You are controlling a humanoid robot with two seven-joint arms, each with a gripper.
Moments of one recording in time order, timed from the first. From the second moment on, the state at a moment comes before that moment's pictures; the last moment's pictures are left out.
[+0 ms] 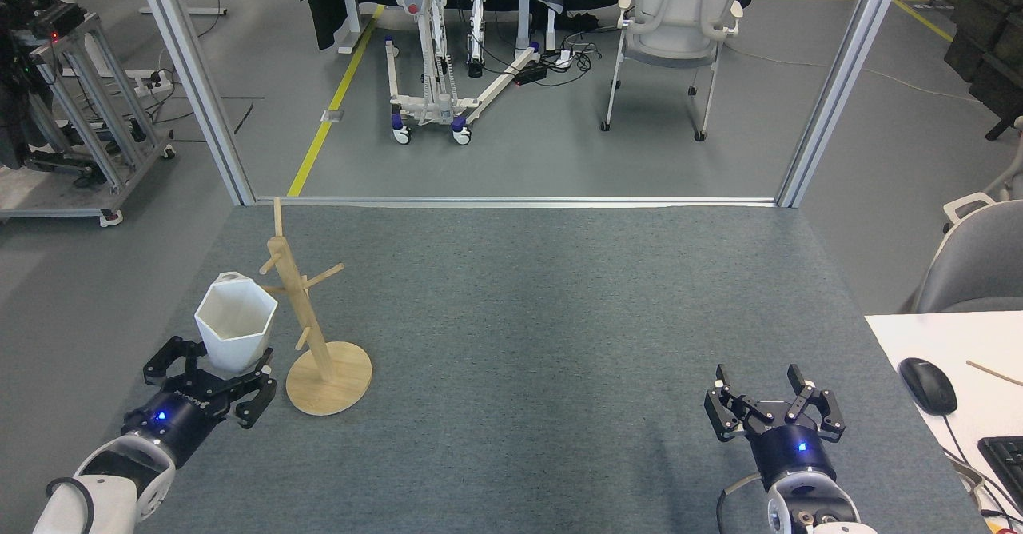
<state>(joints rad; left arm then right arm) -0.33 0.40 0.01 -1.01 -1.57 -0.45 0.28 -0.17 -0.18 0.06 -1.21 1.35 0.03 -0.07</state>
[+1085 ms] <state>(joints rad) -0.32 0.38 0.00 -1.02 -1.57 -0.43 0.36 -0.17 -0.18 0.06 -1.21 1.35 0.04 -0.06</state>
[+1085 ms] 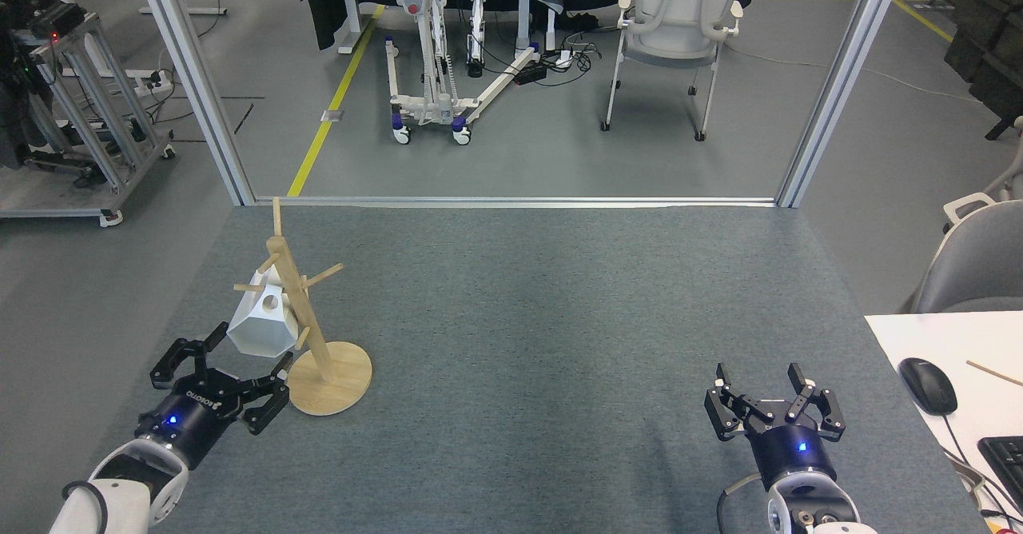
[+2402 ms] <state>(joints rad) -0.03 -0.02 0.01 -1.54 -1.50 -0.15 0.22 -0.11 -0.17 0.01 -1.49 1.43 0.09 -0.06</state>
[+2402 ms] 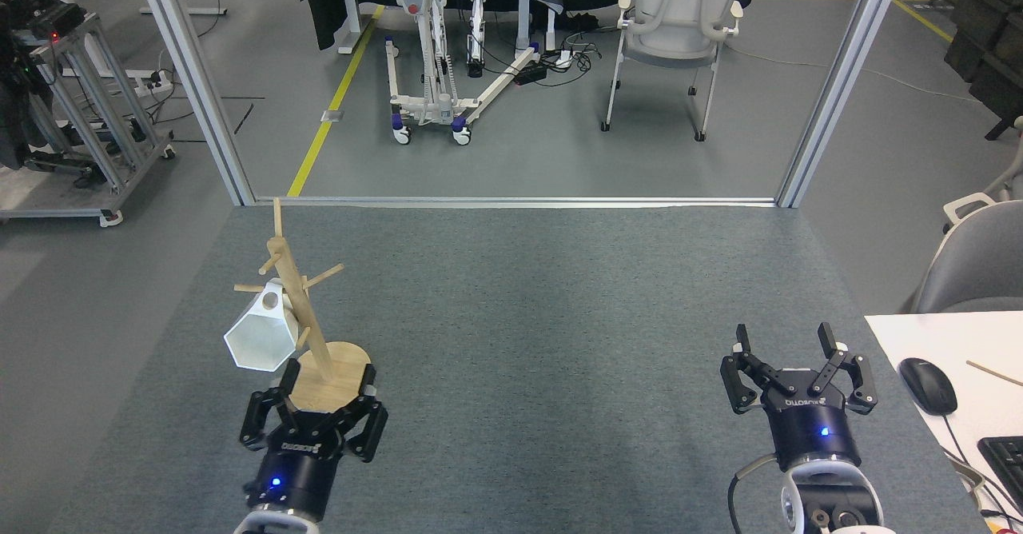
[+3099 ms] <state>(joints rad) -0.28 -0.14 -0.08 -1.26 -1.57 0.00 0.14 -0.08 -0.14 -0.03 -1.49 1.32 0.08 -0.07</state>
